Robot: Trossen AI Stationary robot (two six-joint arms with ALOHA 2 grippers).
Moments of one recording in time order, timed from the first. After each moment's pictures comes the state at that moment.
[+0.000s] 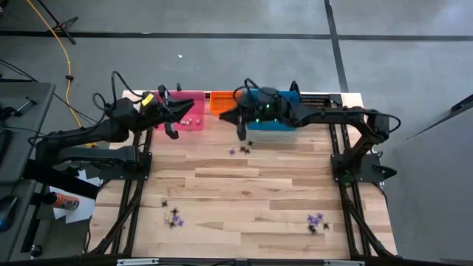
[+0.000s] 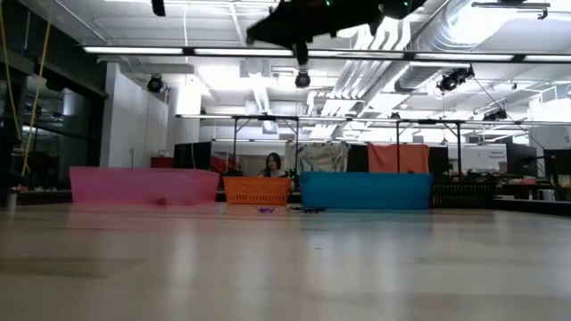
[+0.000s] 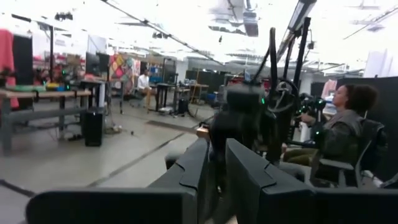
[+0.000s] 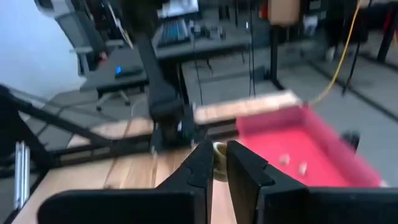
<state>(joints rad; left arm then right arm) 0.25 0.72 0.70 0.26 -0.09 -0.10 -0.24 1.68 1.32 0.18 -0.22 0.11</state>
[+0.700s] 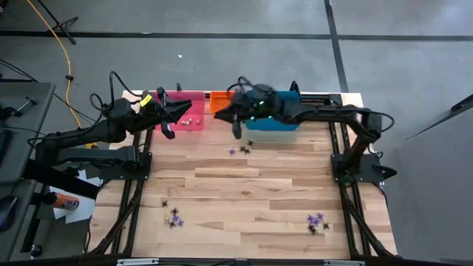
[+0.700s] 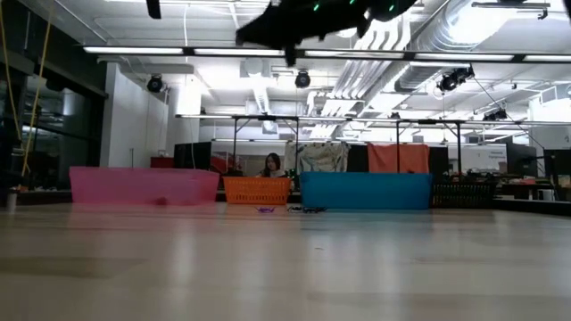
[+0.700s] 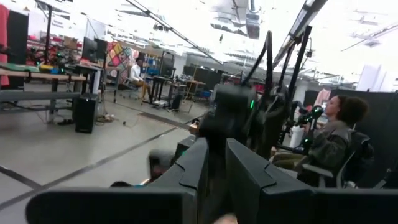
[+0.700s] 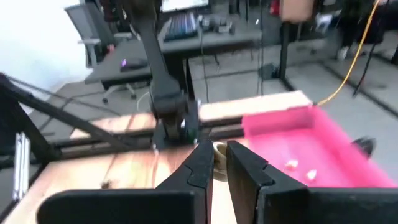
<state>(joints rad) 0.25 0.69 0.70 0.21 -0.09 -0.20 -0.25 1.76 1.40 0.17 -0.27 0.08</state>
